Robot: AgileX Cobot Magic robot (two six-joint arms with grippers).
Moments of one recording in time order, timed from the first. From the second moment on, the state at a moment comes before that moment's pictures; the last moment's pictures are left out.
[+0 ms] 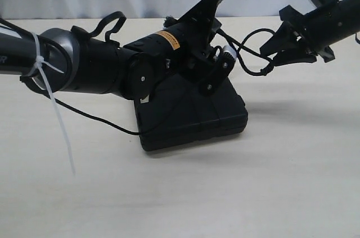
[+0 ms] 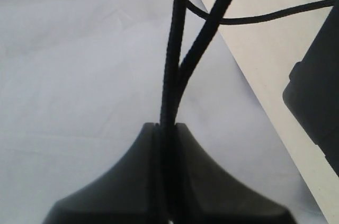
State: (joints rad) left arm -0.80 1.95 -1.14 -0.29 -0.50 2.11; right arm -0.02 1.97 -1.43 0.83 1.16 -0.52
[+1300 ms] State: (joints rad) left arm -0.80 1.95 -1.14 -0.34 -0.50 2.11; right arm -0.02 1.97 -1.47 0.60 1.17 -0.40
